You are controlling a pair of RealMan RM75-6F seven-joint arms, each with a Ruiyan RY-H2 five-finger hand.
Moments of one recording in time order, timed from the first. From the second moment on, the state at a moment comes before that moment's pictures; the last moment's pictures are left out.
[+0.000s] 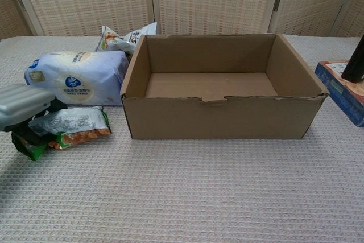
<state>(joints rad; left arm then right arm) -0.56 -1.52 -0.04 -1.44 1.14 1.10 0.55 0.03 -0.70 0.00 -2.36 -1.60 1.44 -0.36</state>
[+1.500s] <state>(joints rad) -0.88 -1.51 -0.31 -1.99 1.17 1.35 1.04 0.03 -0.66 0.00 -2.36 -1.60 1.44 -0.30</state>
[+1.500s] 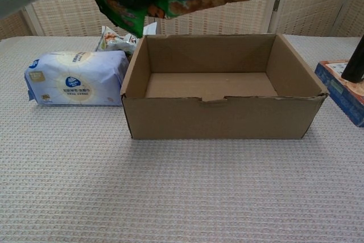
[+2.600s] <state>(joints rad) -1.06 -1.68 -0.40 -1.63 1.01 1.20 0.92 0.06 -0.67 0.02 -2.36 -1.53 1.41 -0.32</state>
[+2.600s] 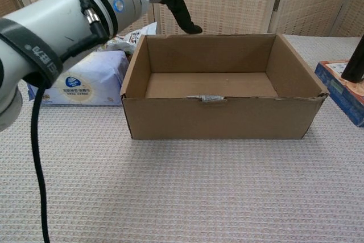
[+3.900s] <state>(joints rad) -1.17 -1.24 -0.09 -1.54 0.19 0.73 0.94 0.07 -0.71 0.00 -2.36 -1.53 1.39 -0.38</state>
